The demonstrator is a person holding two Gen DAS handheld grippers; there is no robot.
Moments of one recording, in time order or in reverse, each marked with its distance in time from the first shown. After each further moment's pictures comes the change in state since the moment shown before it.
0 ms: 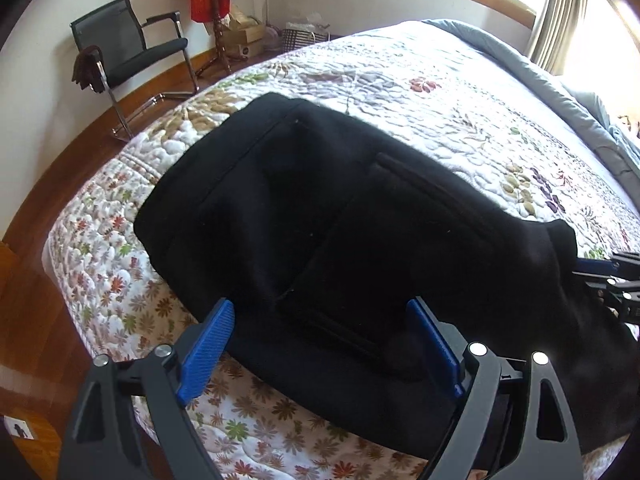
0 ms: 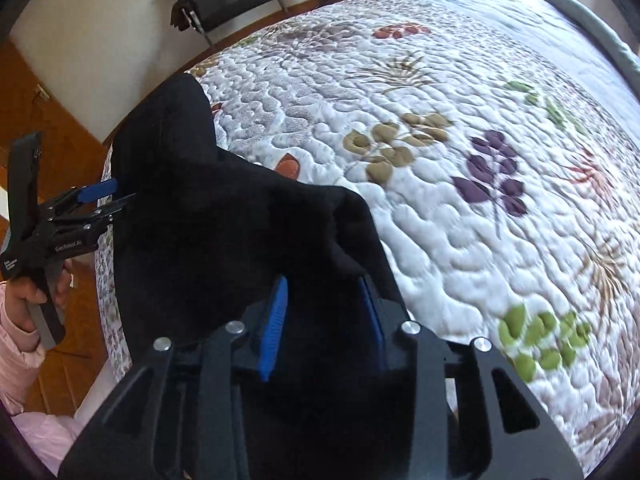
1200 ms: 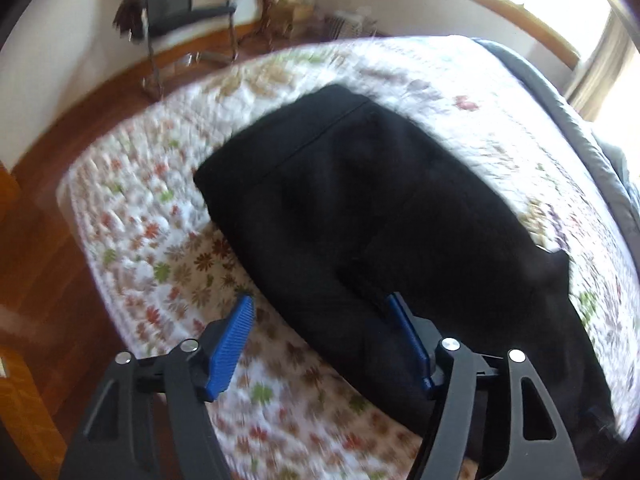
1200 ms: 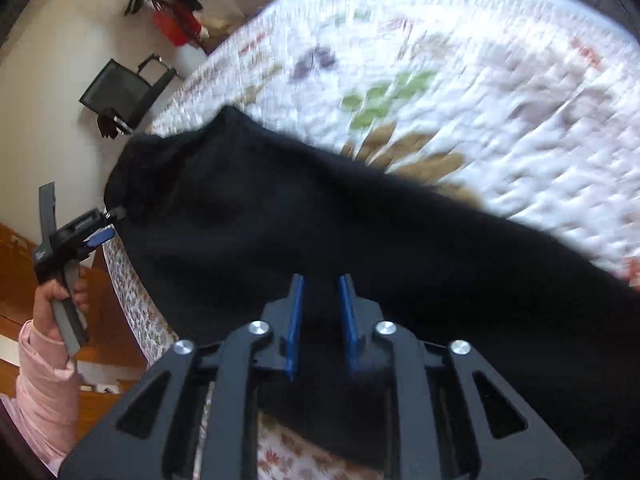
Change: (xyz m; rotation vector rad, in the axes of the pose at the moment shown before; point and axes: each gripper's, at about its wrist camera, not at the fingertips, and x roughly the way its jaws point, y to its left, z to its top) left arm -0.019 0.021 -0.007 -0.170 0.015 0.017; right arm -0.099 -0.016 -0.187 0.509 -0.189 -0.068
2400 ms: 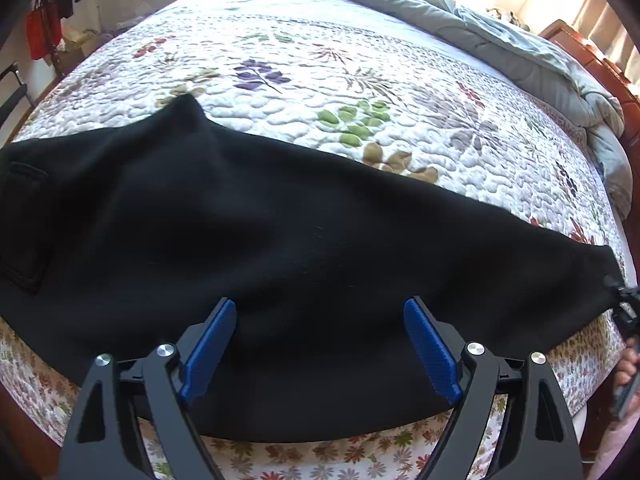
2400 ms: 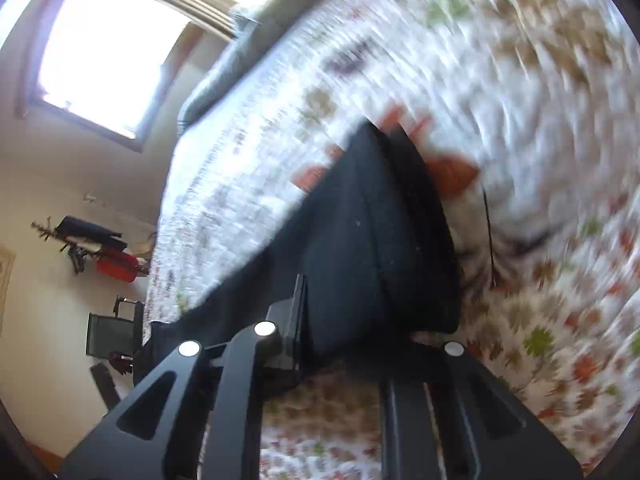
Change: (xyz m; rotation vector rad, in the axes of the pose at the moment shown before) left arm -0.017 -0.239 -0.121 0.539 0.166 -0.342; right arm -0.209 -0.277 -0.178 0.729 -0.468 0.004
